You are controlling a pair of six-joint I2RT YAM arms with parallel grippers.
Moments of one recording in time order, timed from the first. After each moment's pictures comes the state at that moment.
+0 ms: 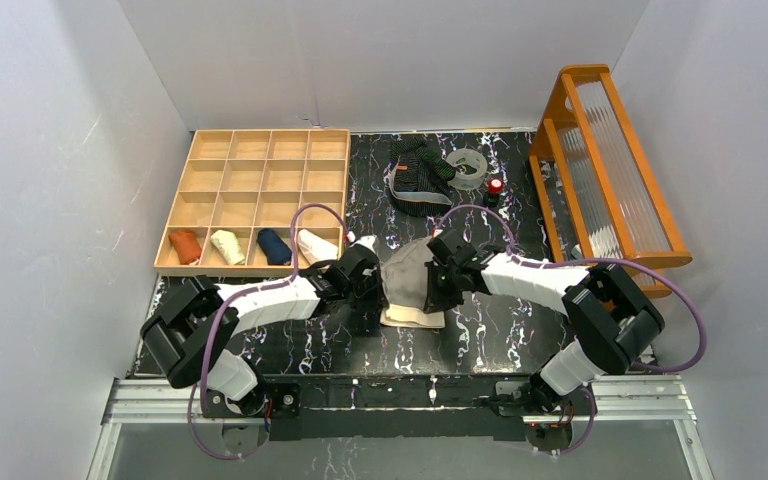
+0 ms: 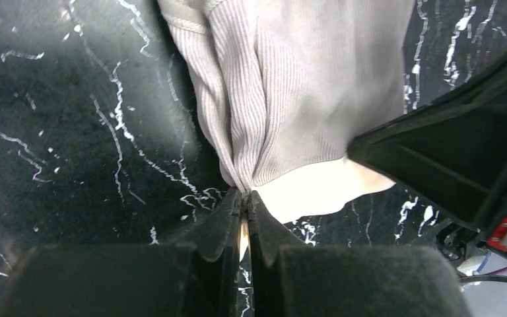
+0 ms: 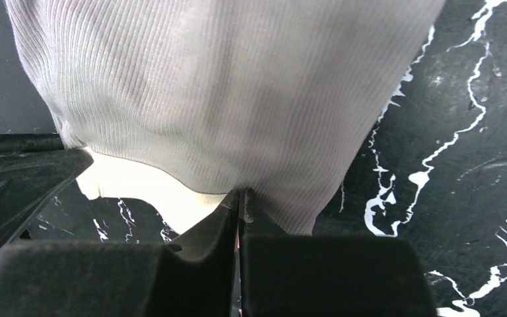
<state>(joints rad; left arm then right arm) -0.86 1.48 0.68 -0.09 0.00 -0.78 0.76 1.53 0.79 -0.42 -0.15 0.70</state>
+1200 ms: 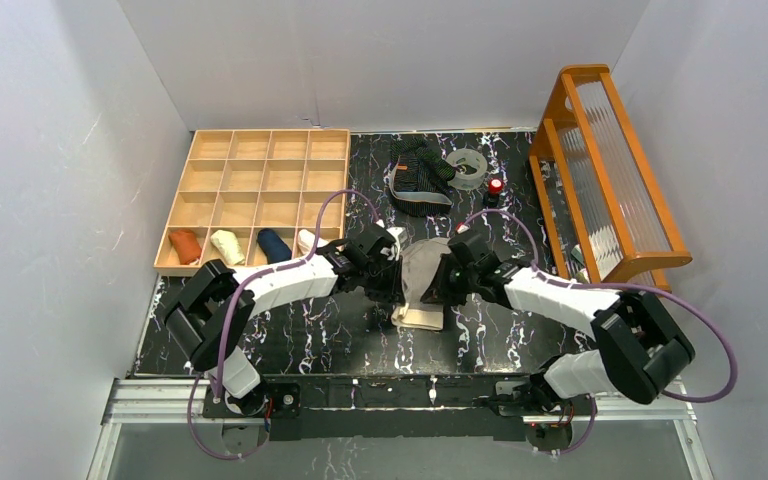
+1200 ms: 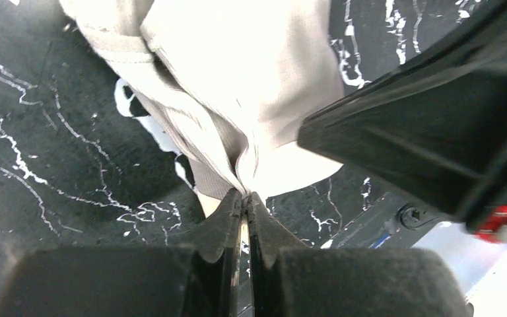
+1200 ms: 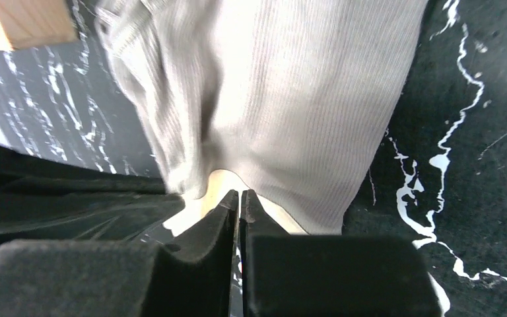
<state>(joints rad) -0.85 1.60 0.94 -0.27 0.23 -0.62 0.71 1.37 0.64 -0.21 -0.19 0.94</state>
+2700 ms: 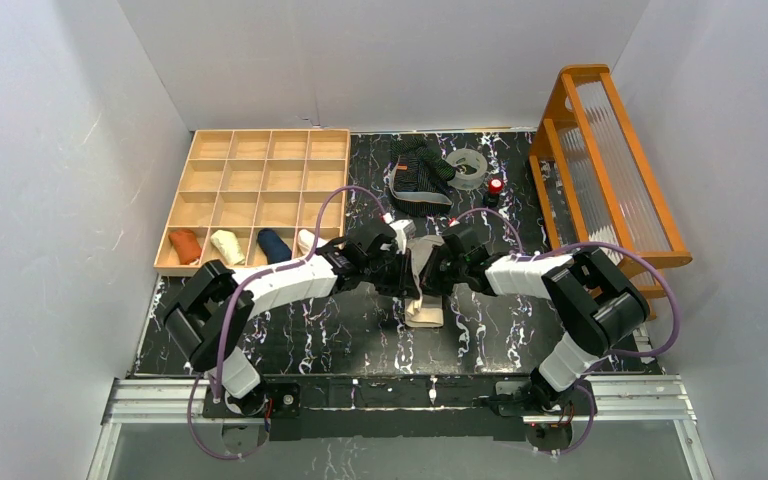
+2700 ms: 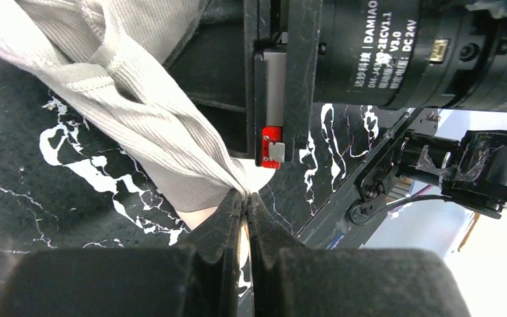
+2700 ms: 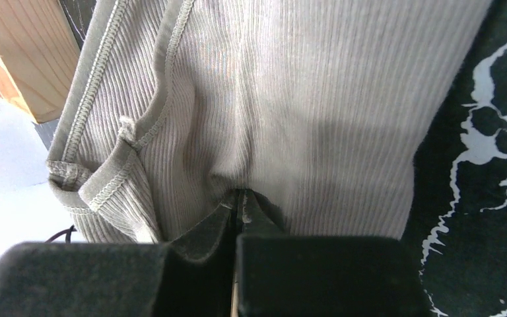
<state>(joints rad) -0.85 1.59 0.93 -0.13 0.31 -0.64 0.63 1.63 0.67 0.10 -0.30 0.99</state>
